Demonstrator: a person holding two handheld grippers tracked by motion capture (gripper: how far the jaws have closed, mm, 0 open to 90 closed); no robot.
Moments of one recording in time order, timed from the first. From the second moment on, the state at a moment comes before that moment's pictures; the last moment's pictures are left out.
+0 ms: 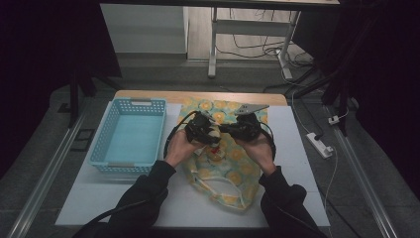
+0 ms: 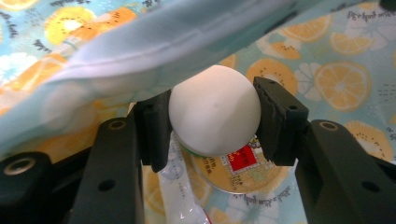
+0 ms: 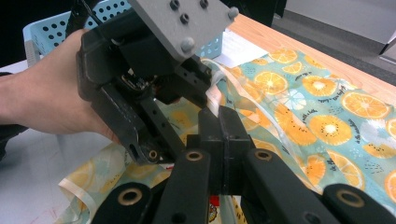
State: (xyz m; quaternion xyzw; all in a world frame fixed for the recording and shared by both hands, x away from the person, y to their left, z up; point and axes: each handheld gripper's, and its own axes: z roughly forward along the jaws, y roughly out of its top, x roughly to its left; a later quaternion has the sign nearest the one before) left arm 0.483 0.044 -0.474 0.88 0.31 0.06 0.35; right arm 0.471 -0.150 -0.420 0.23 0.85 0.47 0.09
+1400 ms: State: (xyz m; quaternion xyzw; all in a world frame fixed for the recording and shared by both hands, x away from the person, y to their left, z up) left arm 0.436 0.064 -0.440 0.87 0.29 0.03 0.39; right arm 0.472 -0.151 -0.422 0.22 0.85 0.46 0.09
